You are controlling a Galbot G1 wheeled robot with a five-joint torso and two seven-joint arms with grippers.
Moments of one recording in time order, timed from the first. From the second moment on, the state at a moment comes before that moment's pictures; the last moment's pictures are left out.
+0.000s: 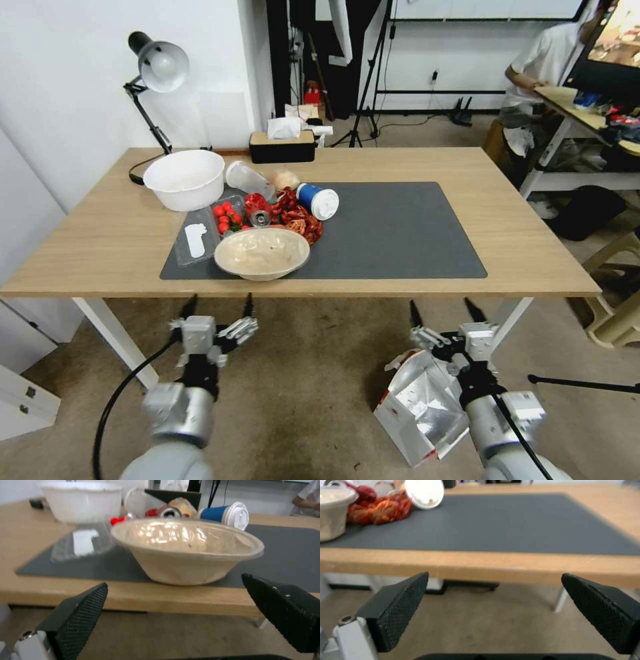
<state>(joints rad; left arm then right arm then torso) 1.70 -1.45 -0.35 -2.29 -0.20 0.20 -0.23 -1.72 1.42 0.55 2.23 0.15 -0.20 -0.08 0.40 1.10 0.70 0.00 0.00</state>
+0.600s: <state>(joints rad) 1.73 -1.46 -0.35 -2.28 -0.22 0.10 -0.29 -1.70 1.41 0.55 2.22 0.17 -0.20 -0.09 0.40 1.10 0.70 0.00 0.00</state>
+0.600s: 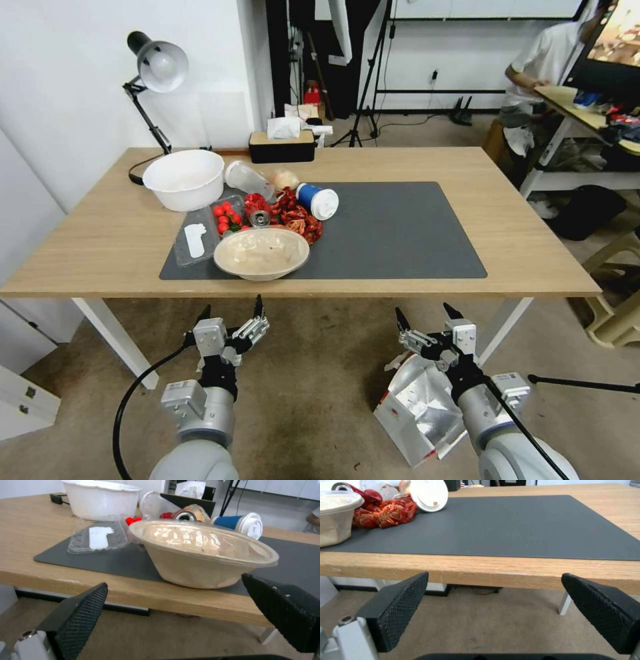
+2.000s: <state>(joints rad) 1.75 -1.44 -0.37 -2.31 -0.22 0.13 -0.30 -1.71 1.40 0.56 2.22 0.17 -0.18 -0.10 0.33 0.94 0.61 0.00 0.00</state>
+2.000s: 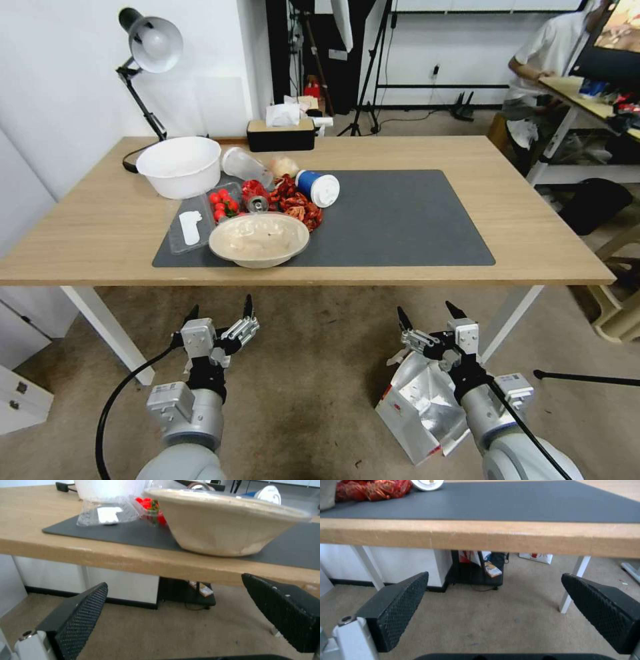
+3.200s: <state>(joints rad) 1.75 -1.45 -0.37 -2.29 -0.20 0.13 -0.30 -1.70 1.41 0.56 2.21 0.17 -0.18 -0.11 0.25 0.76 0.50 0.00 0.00</state>
